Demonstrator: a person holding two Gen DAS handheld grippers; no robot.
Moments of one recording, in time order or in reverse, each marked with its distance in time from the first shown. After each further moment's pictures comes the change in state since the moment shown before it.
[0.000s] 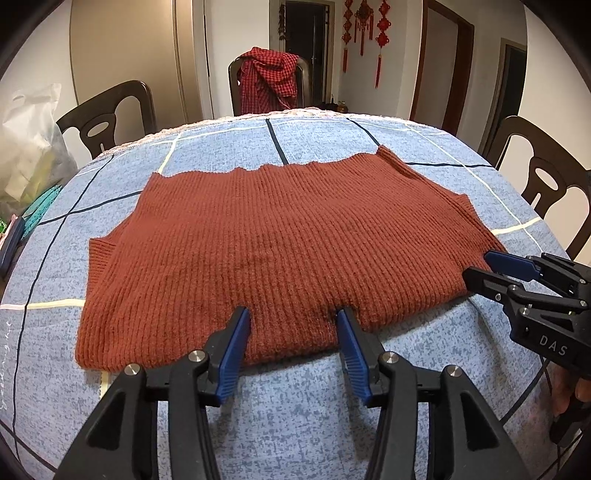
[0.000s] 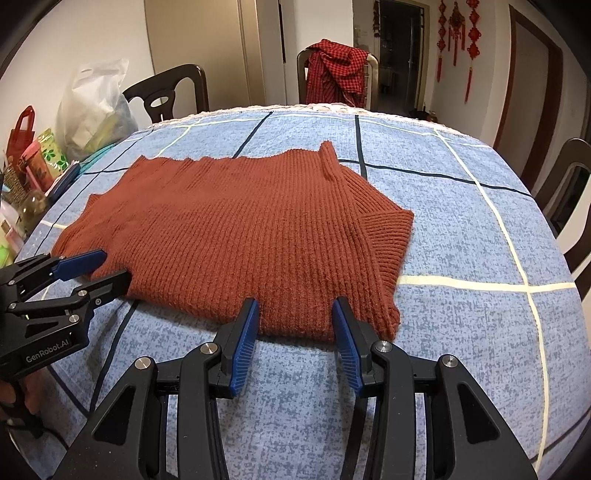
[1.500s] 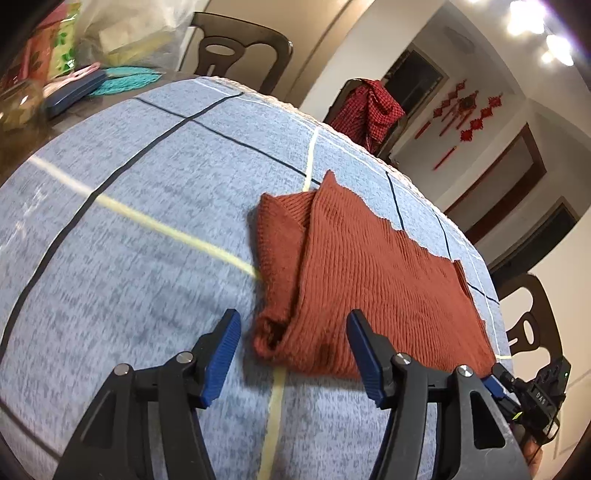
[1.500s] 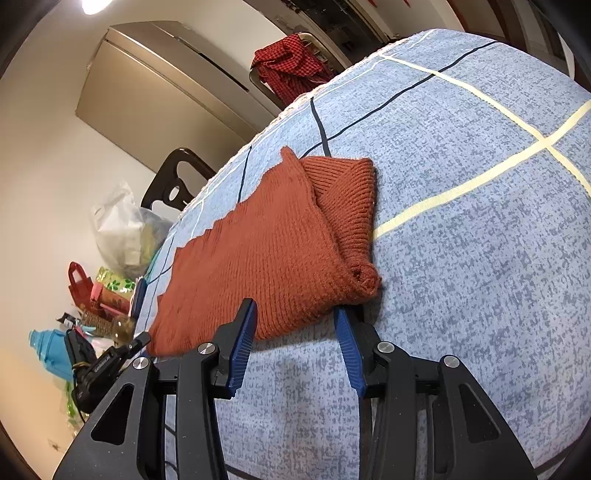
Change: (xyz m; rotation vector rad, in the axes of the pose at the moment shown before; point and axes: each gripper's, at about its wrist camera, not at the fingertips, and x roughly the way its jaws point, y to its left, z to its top) left arm -0.014 0.157 -0.023 -0.549 -0.039 -0.129; right arm 0.002 -0.072 -0.020 0.565 -0.029 0.406
